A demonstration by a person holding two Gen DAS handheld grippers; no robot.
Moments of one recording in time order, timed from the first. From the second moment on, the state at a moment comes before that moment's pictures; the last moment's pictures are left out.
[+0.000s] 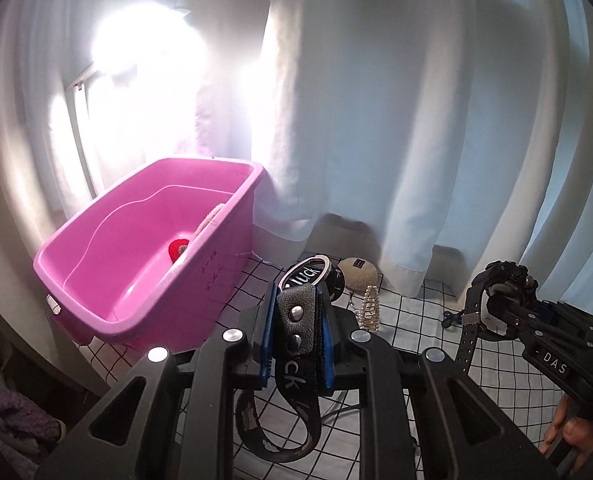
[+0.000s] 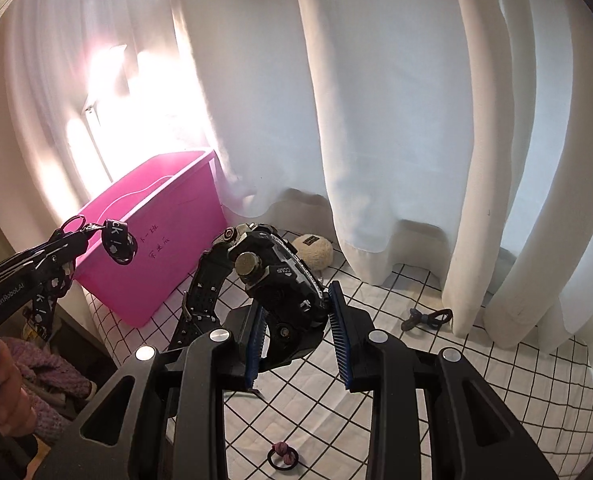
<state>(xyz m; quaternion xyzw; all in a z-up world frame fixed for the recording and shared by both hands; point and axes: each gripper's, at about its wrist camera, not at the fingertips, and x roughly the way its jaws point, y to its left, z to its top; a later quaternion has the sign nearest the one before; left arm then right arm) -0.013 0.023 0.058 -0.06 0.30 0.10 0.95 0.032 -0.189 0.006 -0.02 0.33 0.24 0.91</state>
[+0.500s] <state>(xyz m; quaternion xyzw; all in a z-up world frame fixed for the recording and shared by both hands) -0.025 0.112 0.102 -0.07 0.26 0.15 0.95 0.047 -0.084 0.058 -0.03 0.28 0.32 0.91</state>
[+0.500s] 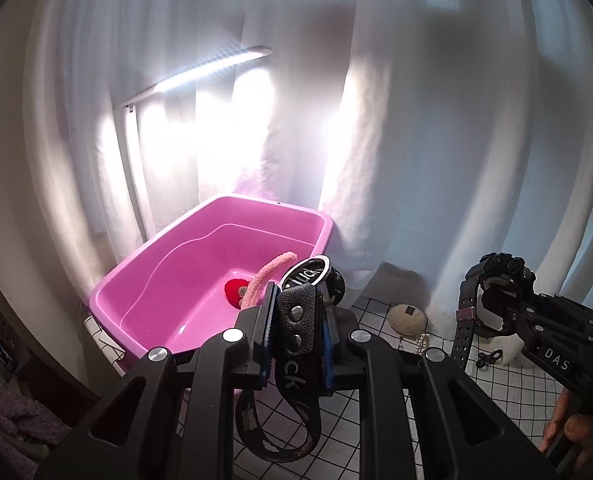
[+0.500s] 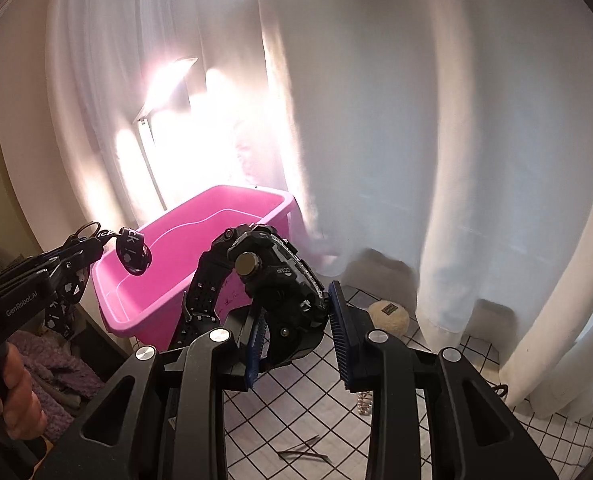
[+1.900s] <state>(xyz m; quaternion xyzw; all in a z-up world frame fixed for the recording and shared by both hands) 0.080 0.343 0.005 -0.14 0.47 0.14 0.86 0.194 0.213 -0.020 -0.18 0.45 0.31 0.82</state>
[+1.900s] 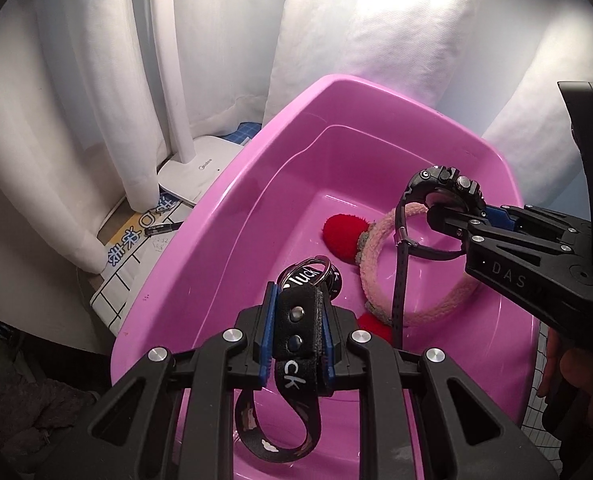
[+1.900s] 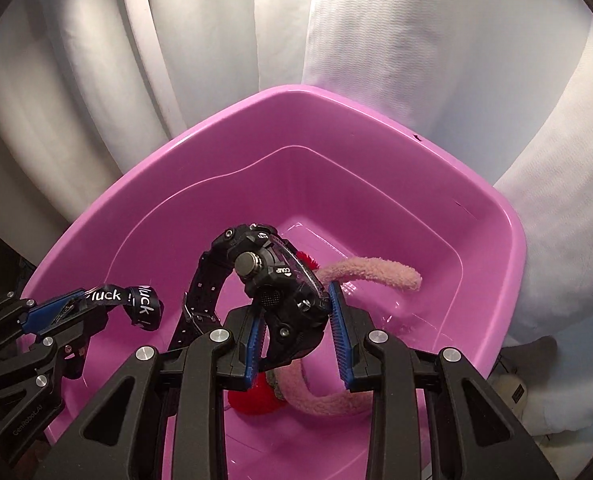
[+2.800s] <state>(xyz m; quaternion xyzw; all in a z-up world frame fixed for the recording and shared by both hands) 0.084 0.342 -0.008 -0.14 0.49 0.15 0.85 0.210 0.211 -0.033 -0.18 0.49 0.28 0.80</state>
